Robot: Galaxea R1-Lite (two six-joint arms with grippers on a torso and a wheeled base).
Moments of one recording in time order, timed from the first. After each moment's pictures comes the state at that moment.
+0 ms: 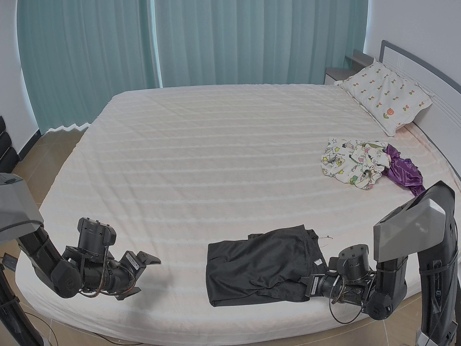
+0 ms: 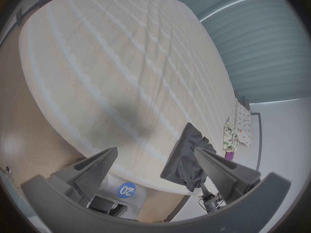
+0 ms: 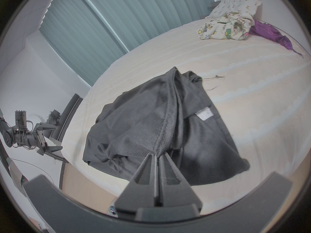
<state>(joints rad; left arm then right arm) -0.24 1.94 -0.37 -0.69 -0.18 -1.11 0.49 2.41 -0.30 -1.46 0.03 0.53</state>
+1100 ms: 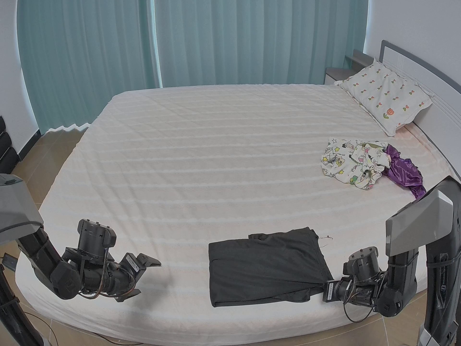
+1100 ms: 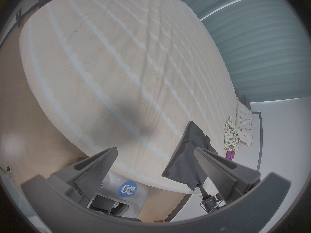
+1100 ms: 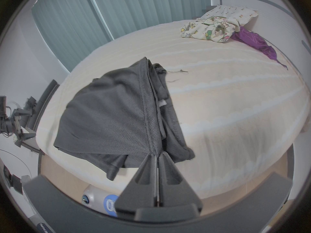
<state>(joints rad) -0.24 1.93 -0.36 -0.69 -0.18 -1.11 0.41 2.38 -0.22 -1.33 -0.09 0.40</state>
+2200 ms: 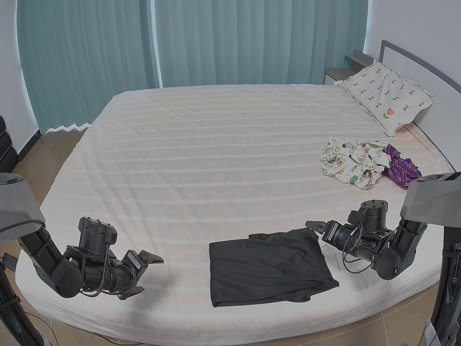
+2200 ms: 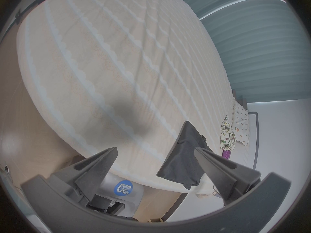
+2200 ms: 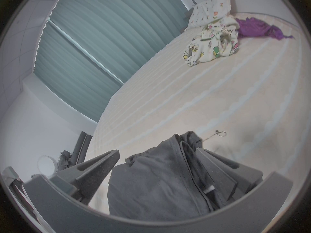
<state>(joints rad) -0.24 1.95 -0.37 -0.70 -0.21 -1.12 0.27 2.28 -0.56 -1.25 0.13 0.68</state>
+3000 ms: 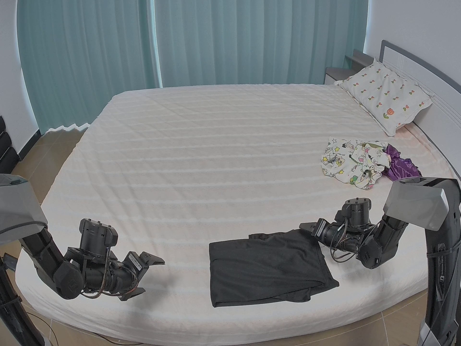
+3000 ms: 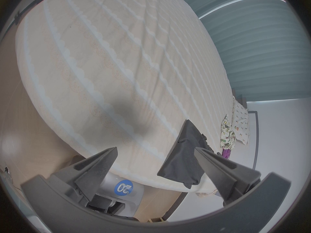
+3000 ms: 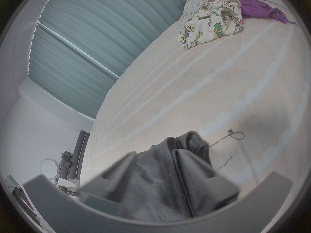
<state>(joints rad) -0.25 1.96 -0.36 -0.73 -0.22 -1.12 0.24 2.44 -0.83 -1.09 0.21 0.72</state>
